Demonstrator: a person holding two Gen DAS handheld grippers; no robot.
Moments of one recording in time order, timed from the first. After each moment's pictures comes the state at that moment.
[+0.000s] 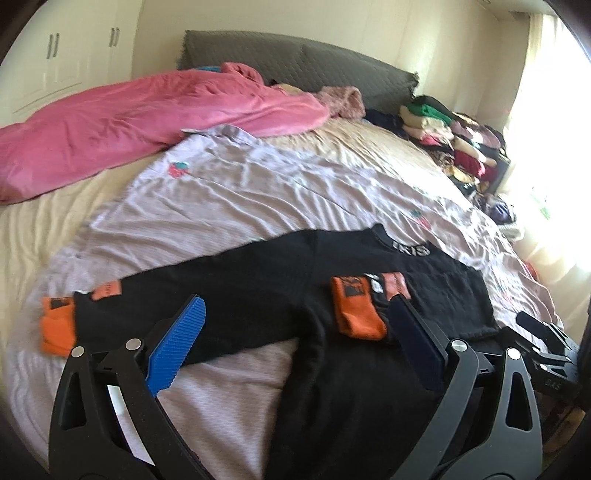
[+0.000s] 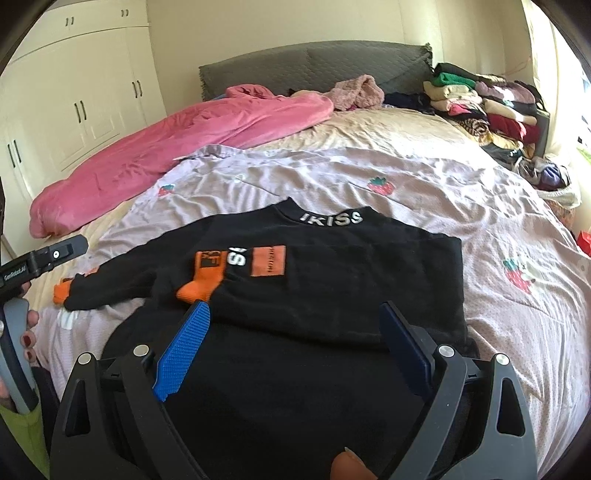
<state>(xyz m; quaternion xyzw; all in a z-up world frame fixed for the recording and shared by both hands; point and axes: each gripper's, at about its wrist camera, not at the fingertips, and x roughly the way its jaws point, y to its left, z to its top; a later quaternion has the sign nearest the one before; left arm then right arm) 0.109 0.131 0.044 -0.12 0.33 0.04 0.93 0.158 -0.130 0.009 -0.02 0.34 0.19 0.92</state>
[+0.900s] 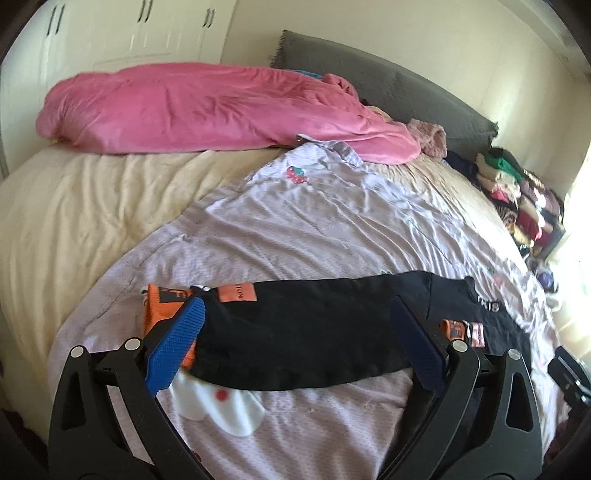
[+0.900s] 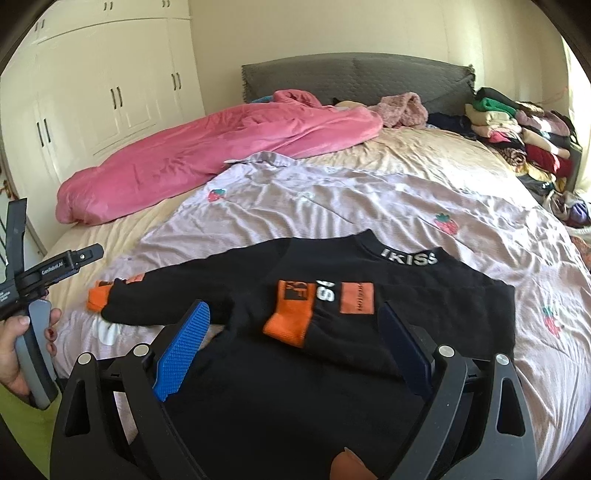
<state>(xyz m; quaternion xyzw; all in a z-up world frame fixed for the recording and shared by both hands) 0.072 0.264 0.038 -0.21 0.32 0.17 0.91 0.156 -0.032 0.039 -0.05 0.32 0.25 0.91</state>
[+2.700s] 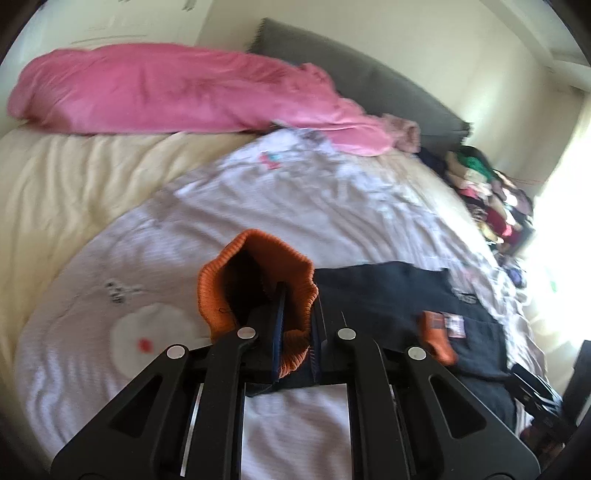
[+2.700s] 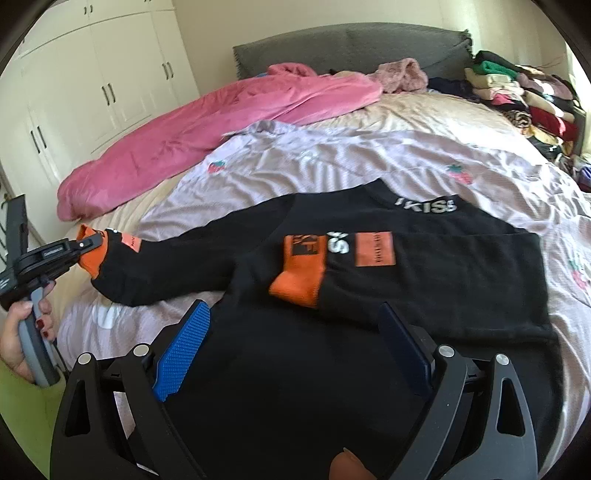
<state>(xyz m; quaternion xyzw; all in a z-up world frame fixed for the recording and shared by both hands) 0.078 0.263 0.025 -0.23 0.31 0.08 0.92 0.158 -0.049 -0.002 0.00 0.37 0.24 0.90</state>
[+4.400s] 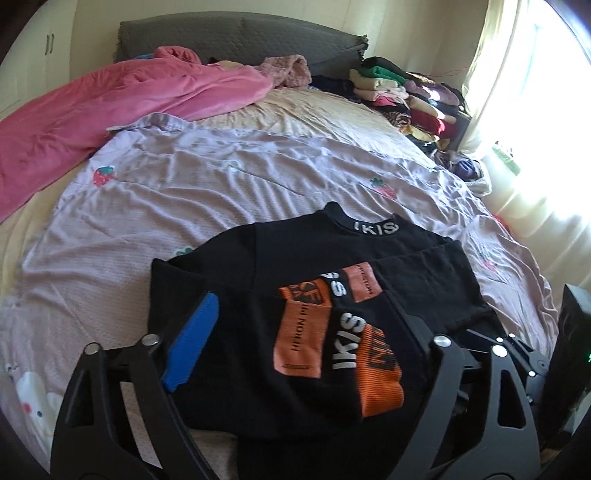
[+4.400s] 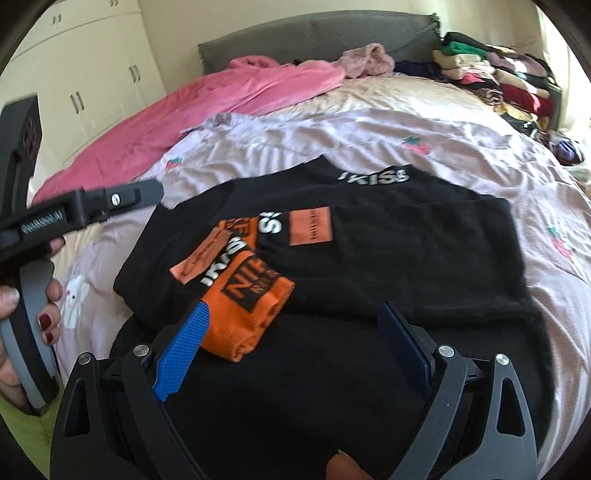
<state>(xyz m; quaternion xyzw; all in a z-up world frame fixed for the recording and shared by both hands) 0.185 0.099 0.024 -0.08 0.38 -0.07 0.92 0.180 -0.074 -0.040 0.00 0.41 0.21 0.89</state>
